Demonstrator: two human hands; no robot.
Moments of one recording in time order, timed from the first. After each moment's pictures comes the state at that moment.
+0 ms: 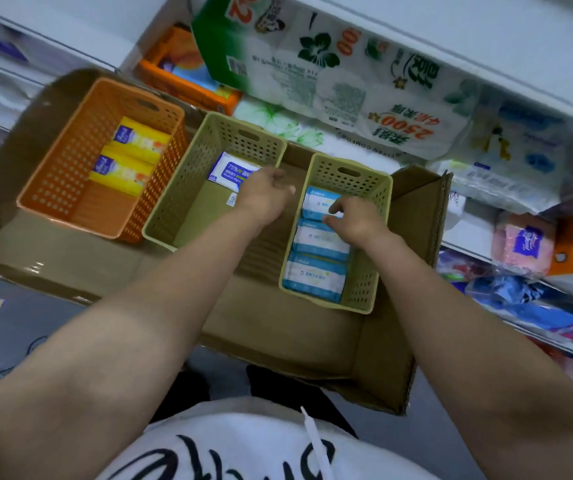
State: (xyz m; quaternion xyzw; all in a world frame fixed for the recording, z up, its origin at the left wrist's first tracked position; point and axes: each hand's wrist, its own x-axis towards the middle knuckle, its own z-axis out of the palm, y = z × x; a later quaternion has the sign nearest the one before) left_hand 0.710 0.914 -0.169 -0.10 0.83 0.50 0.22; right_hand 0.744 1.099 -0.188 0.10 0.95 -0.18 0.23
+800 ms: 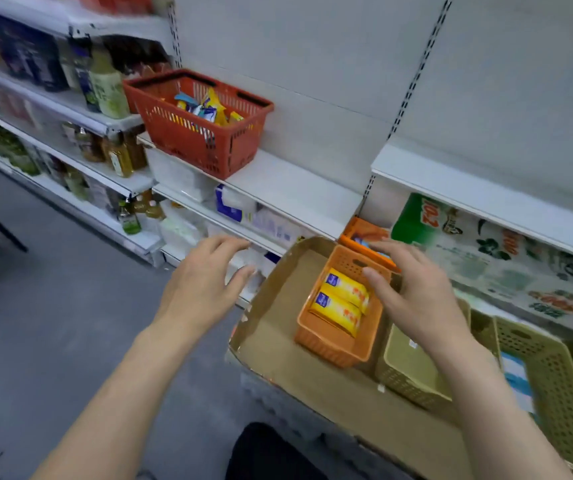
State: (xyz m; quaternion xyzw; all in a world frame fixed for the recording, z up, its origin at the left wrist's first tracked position) left_hand 0.779 0.366 -0.013 0.07 0.95 0.28 -0.15; right_hand 0.775 0.663 0.012 -0.10 0.95 -0.24 -0.15
